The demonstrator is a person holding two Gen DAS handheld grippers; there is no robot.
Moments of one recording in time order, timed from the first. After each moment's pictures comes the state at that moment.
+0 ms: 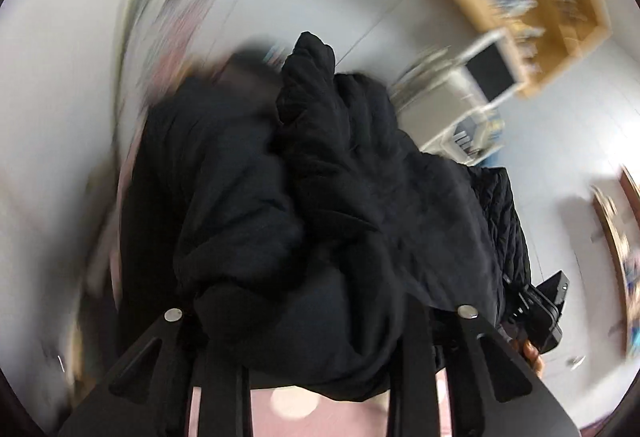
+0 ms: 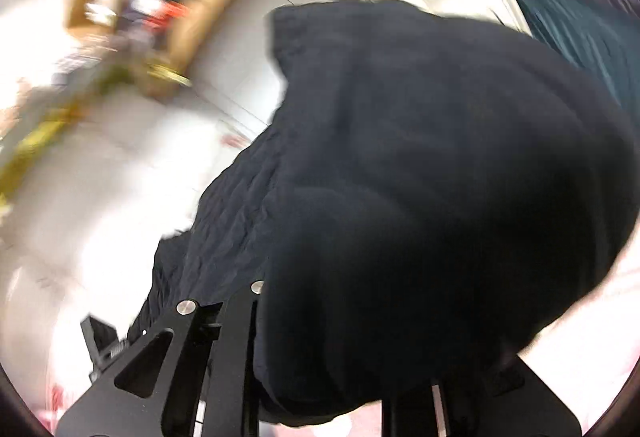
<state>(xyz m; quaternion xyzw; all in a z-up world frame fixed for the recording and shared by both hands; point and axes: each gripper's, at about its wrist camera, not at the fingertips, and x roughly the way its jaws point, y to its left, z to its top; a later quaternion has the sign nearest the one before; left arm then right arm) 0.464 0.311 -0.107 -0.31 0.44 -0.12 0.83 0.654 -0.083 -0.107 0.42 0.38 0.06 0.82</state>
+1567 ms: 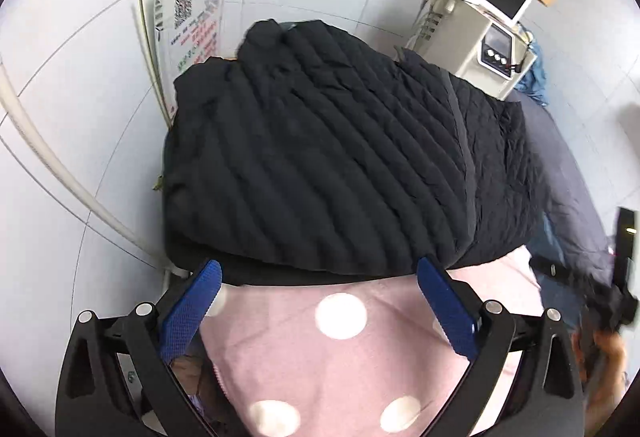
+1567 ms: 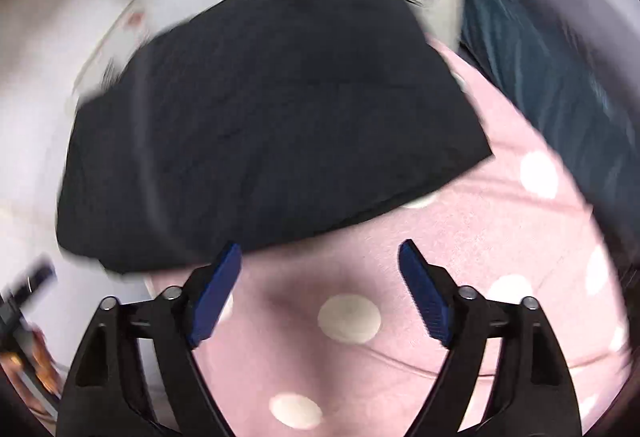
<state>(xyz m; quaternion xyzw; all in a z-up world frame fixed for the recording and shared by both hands) 0.389 0.206 -0.044 -0.11 0.49 -0.04 0.86 0.532 0.005 -0.057 0.12 0.55 -0.02 0.82</state>
